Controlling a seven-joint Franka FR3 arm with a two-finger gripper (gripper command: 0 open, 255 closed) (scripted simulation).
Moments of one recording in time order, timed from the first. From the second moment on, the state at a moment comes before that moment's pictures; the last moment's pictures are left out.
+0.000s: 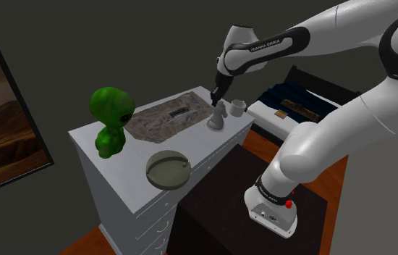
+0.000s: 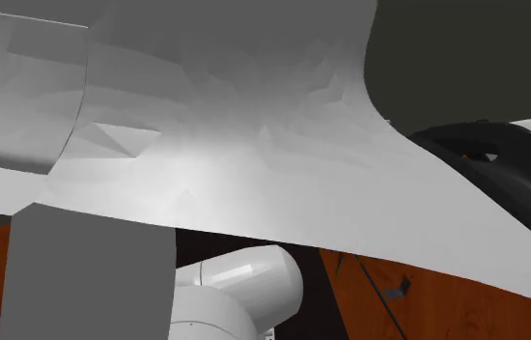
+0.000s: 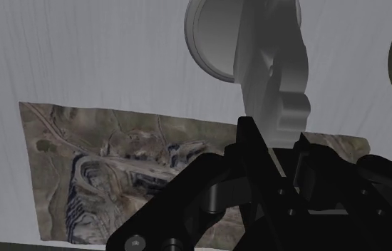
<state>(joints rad) 0.05 -0.39 -0.37 -2.57 -0.19 2.27 -0.21</state>
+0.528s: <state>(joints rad) 0.14 -0.43 -0.20 -2.59 -0.14 2.22 0.00</state>
